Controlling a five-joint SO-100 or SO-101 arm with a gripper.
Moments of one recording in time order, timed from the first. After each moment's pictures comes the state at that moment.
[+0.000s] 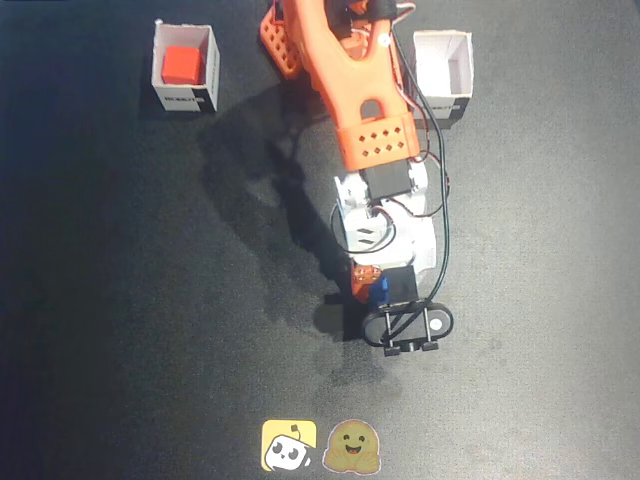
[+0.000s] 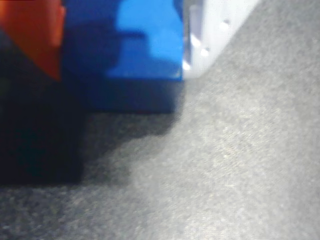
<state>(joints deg) -18.8 88.2 122.3 38.2 98.2</state>
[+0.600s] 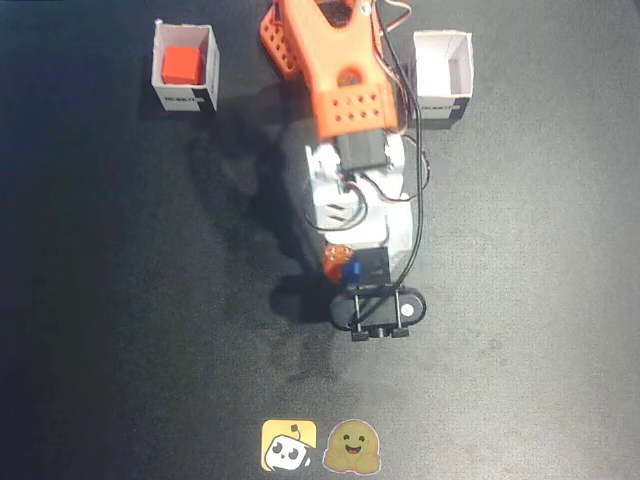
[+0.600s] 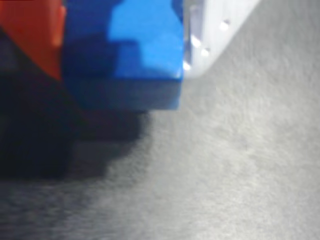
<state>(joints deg) -13.5 99.2 117.2 55.9 94.7</state>
